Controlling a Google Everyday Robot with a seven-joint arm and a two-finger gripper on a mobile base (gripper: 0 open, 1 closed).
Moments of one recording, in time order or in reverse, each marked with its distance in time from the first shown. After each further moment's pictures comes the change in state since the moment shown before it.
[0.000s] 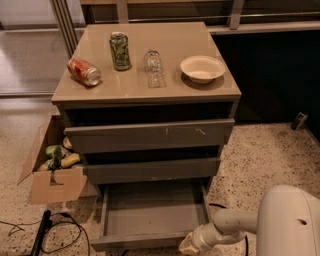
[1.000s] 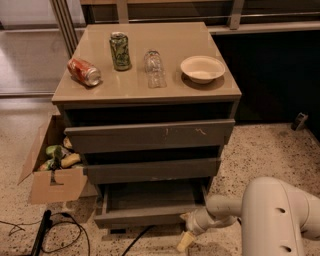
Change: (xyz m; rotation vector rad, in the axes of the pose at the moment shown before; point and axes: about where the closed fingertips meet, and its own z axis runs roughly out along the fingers) arm -0.030 -0.057 0.002 0.053 0.011 0.006
